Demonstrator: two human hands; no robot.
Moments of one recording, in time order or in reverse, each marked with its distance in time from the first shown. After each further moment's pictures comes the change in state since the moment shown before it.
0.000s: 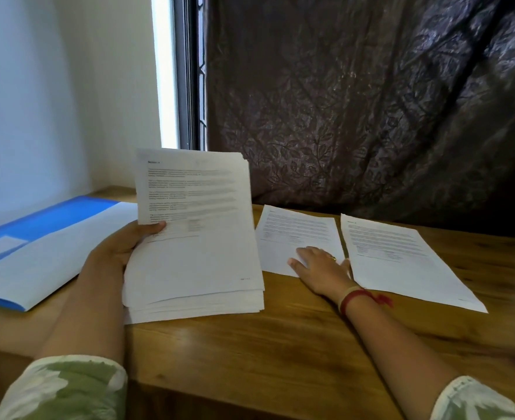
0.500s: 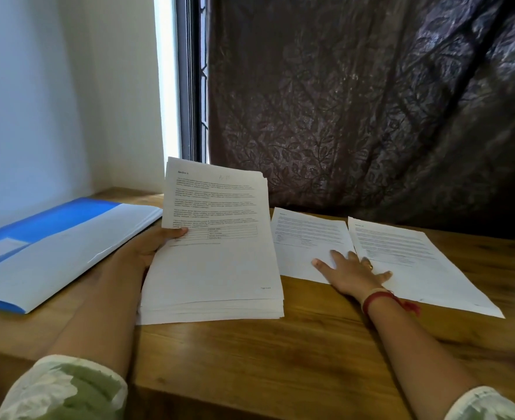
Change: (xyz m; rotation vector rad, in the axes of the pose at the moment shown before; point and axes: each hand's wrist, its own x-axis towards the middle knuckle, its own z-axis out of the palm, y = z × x) left_hand 0.016 -0.006 0.034 -0.144 -0.230 -0.078; right_hand -0.002 0.043 -0.008 -0.062 -0.015 0.311
